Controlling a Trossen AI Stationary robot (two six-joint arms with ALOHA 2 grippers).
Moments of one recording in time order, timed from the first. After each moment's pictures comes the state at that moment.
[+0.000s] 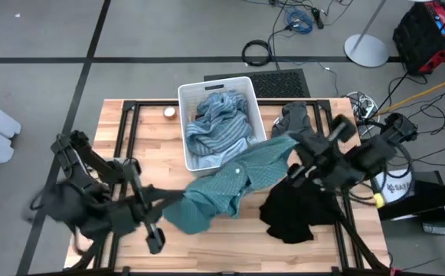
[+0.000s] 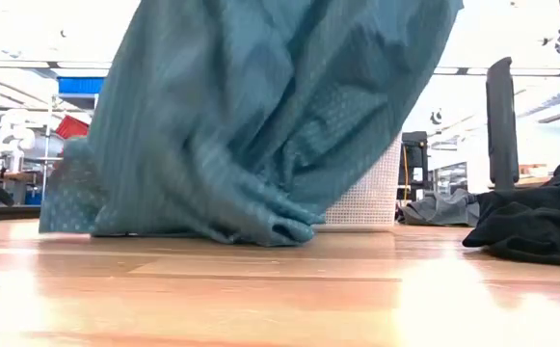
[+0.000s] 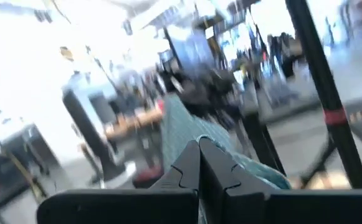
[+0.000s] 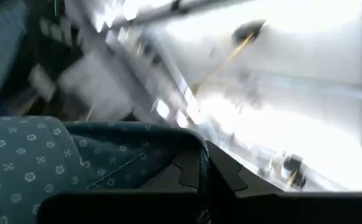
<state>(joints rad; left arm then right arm) -0.88 1.52 1.77 0.24 -1.10 0.86 0.62 1.16 1.19 0.76 0.78 -1.46</state>
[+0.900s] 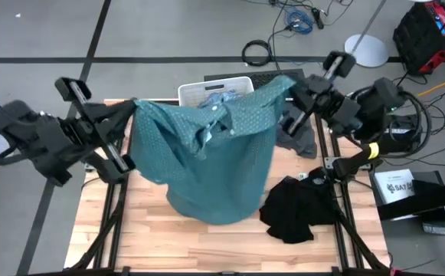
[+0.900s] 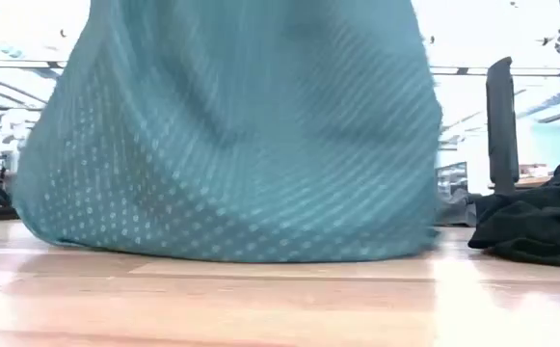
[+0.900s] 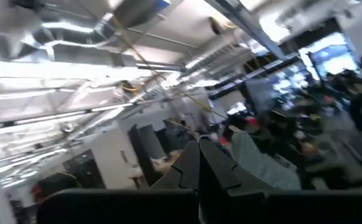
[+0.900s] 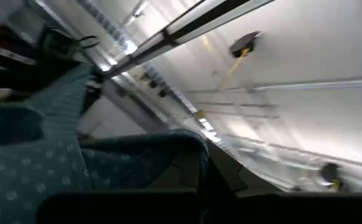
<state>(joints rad) -0.76 1.47 2.11 0.26 -0.99 1.21 0.18 1.28 1.69 0.21 0.31 -0.94</state>
